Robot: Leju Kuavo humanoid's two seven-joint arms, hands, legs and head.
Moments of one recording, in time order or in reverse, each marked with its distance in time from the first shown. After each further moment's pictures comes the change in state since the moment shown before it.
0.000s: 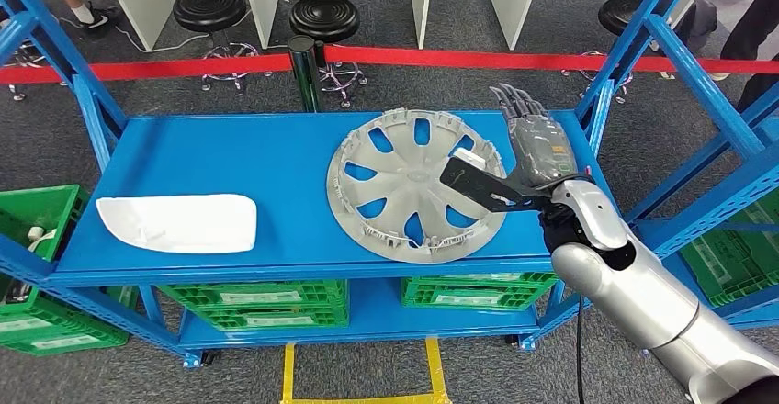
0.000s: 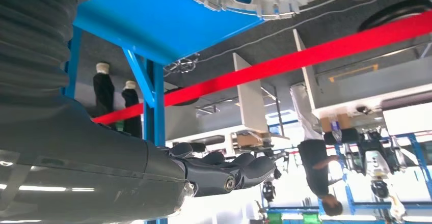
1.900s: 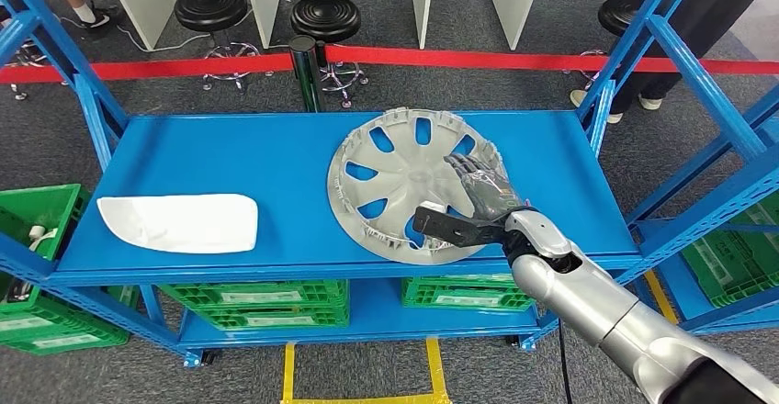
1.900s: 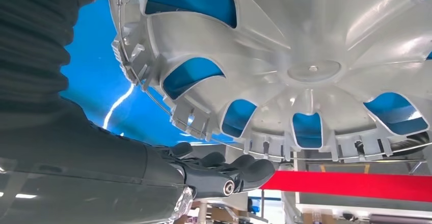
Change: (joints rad) left arm -0.005 -0.001 -0.025 0.000 -0.016 -0.009 -0.010; right arm -0.026 0.128 0.160 0.411 -0.085 0.037 -0.200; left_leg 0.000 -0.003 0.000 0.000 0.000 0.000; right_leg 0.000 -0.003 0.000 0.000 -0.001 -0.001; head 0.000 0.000
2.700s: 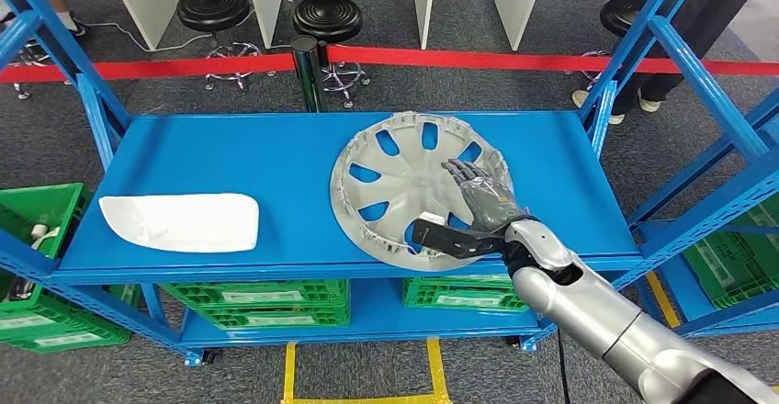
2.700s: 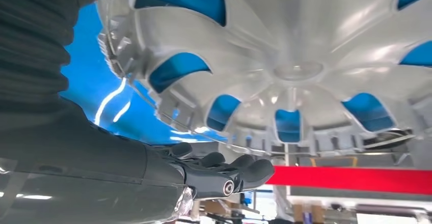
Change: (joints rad) left arm 0.000 0.000 0.000 0.000 0.004 0.006 -0.004; right arm 0.045 -0.013 -0.001 -0.064 0.035 -0.029 -0.007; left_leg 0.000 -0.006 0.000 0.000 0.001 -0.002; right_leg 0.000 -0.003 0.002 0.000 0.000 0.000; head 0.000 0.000
